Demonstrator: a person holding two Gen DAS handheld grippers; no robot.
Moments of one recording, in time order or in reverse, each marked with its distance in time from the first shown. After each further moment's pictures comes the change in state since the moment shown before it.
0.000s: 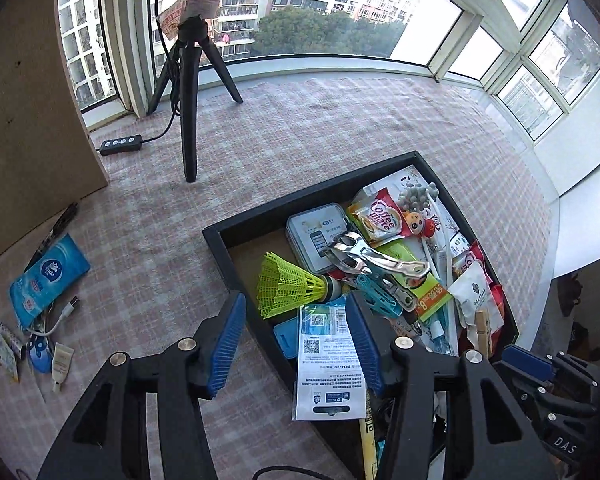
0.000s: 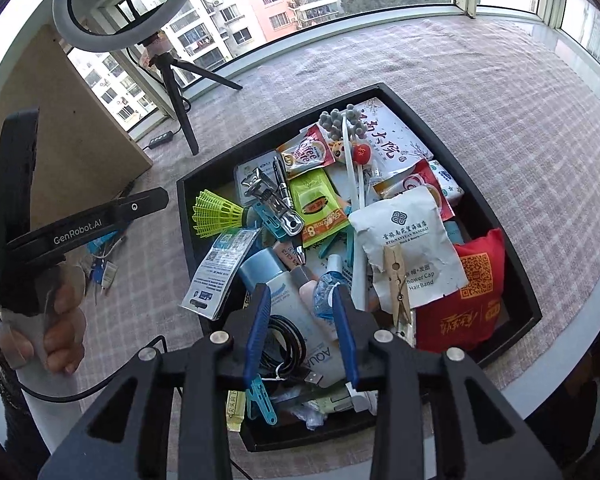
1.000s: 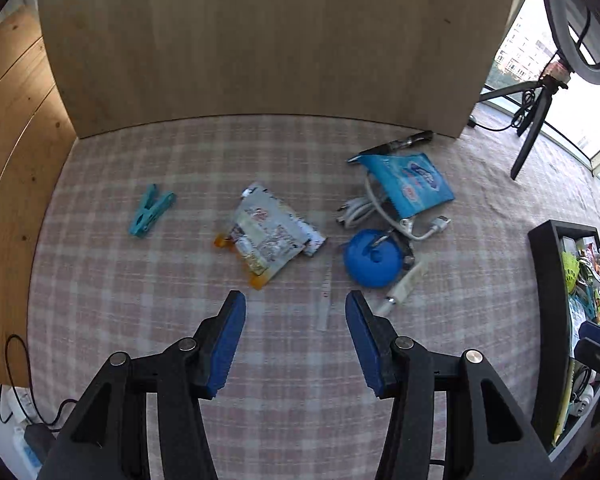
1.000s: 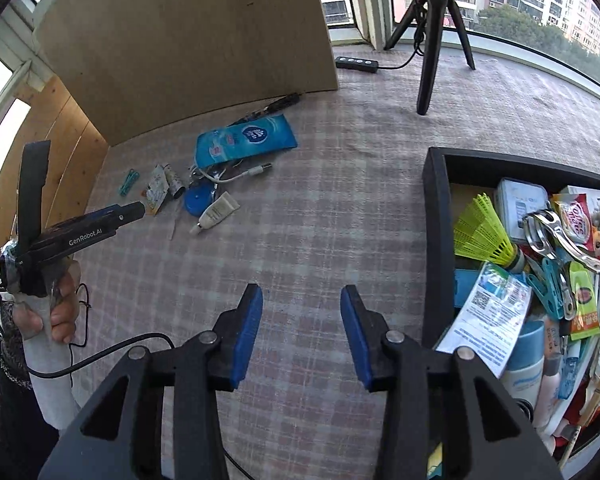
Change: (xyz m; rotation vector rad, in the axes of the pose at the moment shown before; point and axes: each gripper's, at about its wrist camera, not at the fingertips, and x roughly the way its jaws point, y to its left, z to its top) left arm -0.070 0.304 -0.131 -0.439 -0.028 0.356; right arm 0.095 0.227 -0.017 -0.458 0.163 0.181
